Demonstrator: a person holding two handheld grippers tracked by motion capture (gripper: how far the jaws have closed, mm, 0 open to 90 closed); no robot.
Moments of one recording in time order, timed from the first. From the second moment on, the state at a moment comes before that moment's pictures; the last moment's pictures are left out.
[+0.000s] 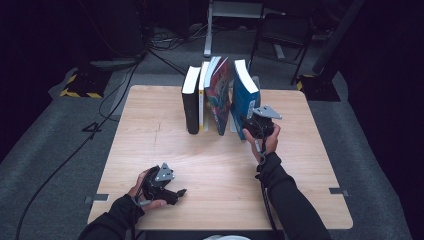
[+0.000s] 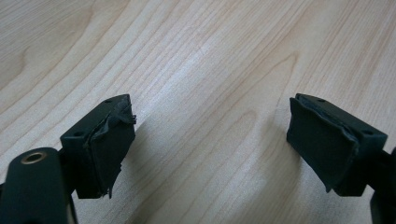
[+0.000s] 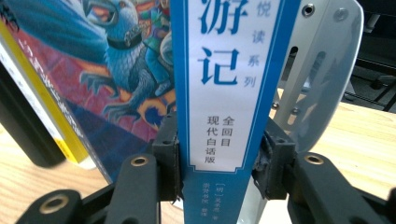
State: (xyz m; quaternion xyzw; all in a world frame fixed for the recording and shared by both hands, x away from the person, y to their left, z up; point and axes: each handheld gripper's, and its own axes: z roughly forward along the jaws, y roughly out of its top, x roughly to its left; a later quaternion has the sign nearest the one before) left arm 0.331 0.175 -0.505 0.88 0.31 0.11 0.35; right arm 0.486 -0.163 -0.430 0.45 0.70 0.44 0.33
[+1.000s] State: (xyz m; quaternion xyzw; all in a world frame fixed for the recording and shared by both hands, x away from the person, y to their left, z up) left arm 0.331 0.176 -0.505 0.88 0.31 0.11 0.35; right arm 0.476 -0.179 -0.369 0.40 0.74 0.43 0.32
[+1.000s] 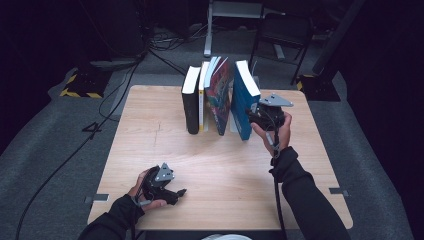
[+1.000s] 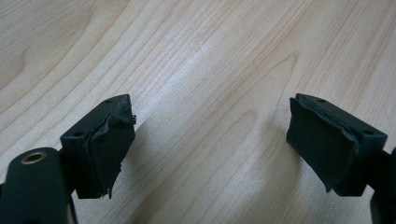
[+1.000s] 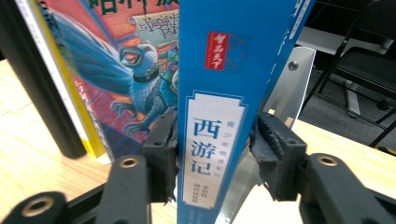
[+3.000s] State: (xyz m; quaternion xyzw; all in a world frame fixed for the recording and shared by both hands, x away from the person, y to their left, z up) left arm 0.330 0.175 -0.505 0.88 0.31 0.12 0.35; right arm 0.400 -0.246 -0.431 0.31 0.87 0.29 0.26
